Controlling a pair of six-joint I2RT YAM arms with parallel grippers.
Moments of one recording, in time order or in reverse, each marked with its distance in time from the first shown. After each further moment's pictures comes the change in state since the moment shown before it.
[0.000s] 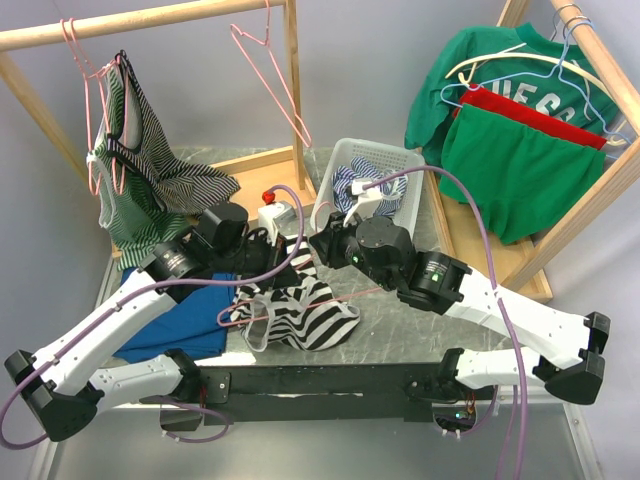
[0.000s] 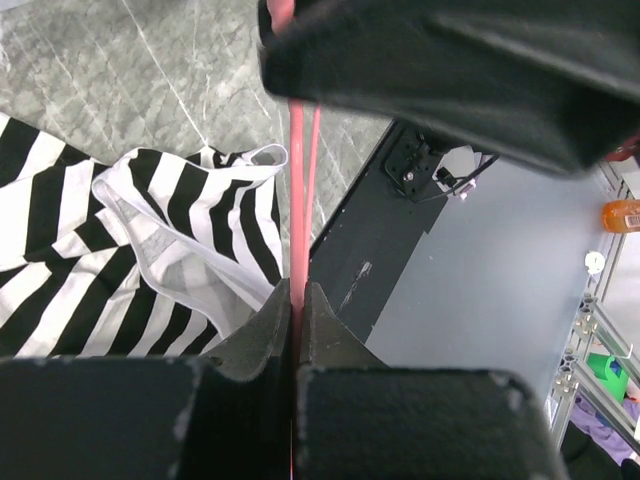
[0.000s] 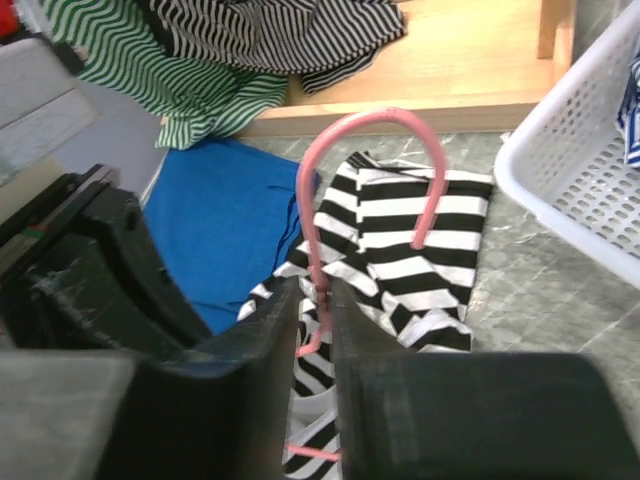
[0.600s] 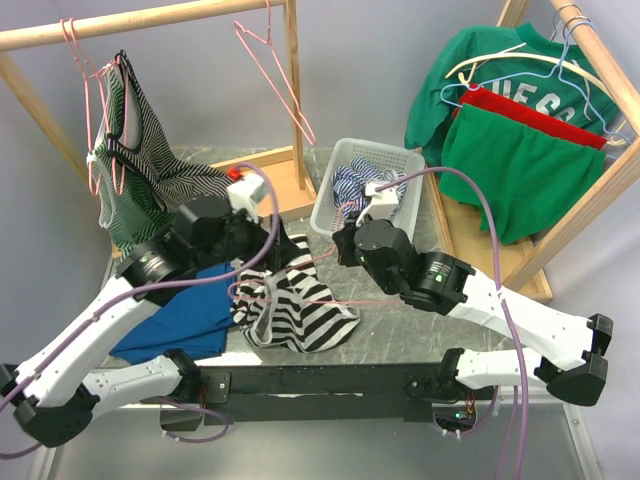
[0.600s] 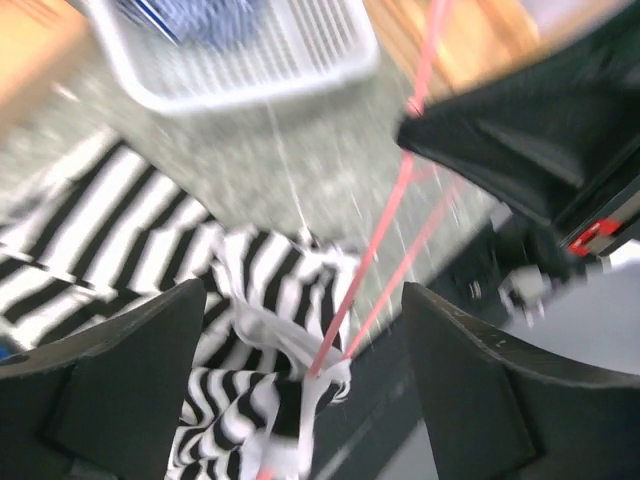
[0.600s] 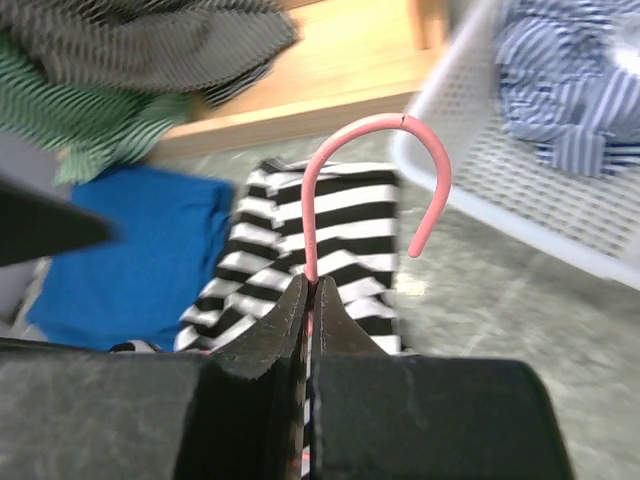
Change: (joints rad) left arm -0.006 -0.027 0.097 0.005 -0.327 -0.043; right arm -0.007 -0.012 0.000 -0.120 0.185 0.041
